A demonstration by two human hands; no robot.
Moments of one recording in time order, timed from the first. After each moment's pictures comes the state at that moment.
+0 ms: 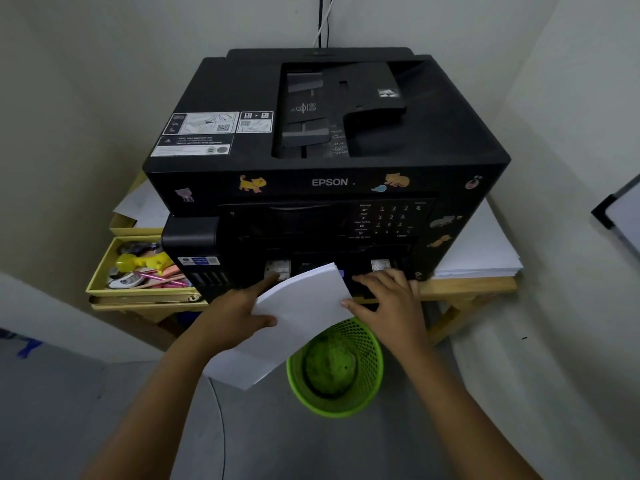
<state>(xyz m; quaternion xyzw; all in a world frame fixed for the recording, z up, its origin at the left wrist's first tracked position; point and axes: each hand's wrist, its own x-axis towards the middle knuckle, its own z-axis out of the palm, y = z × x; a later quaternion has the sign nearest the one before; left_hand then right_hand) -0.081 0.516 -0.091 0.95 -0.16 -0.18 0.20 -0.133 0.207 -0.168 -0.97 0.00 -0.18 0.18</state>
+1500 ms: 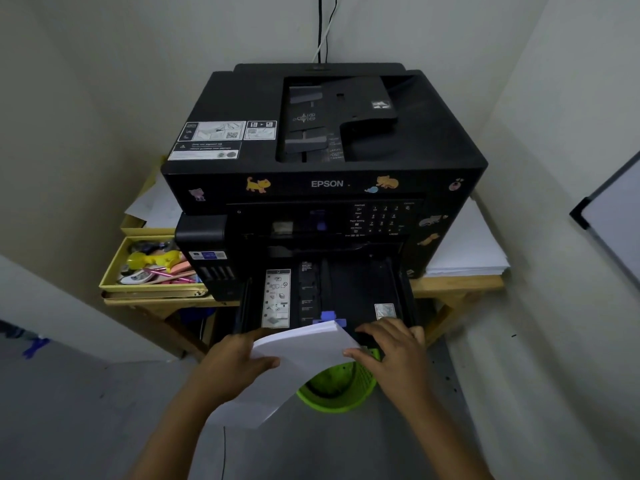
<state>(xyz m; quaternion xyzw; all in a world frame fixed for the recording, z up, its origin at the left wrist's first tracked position) -0.173 0.525 -0.108 0.94 -0.10 -0.20 0.25 -0.232 0.219 -0.177 -0.95 -0.01 -0.20 0.24</state>
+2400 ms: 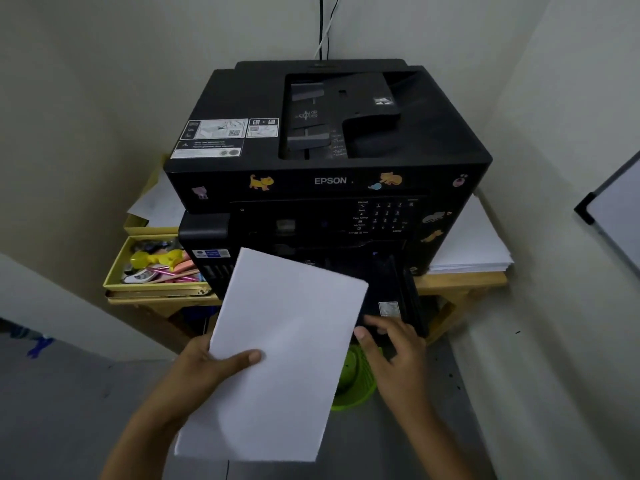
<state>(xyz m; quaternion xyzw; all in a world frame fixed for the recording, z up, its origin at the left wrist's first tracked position) -0.200 0.556 -0.054 0.78 0.10 -0.23 0.57 -0.248 0.250 -0.147 -0.85 0.10 -0.21 0.46</state>
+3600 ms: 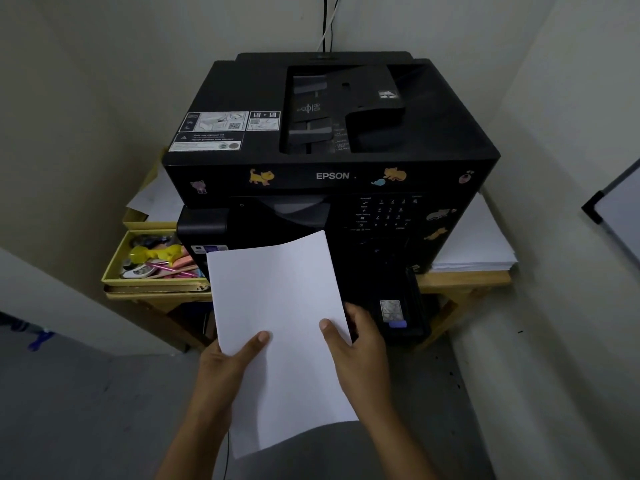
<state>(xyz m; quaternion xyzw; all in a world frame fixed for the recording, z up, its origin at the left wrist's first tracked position) -0.212 0.516 -0.100 0.69 0.21 -0.10 0.68 -0.233 0.313 -0.117 -0.73 0.18 -0.08 0.66</state>
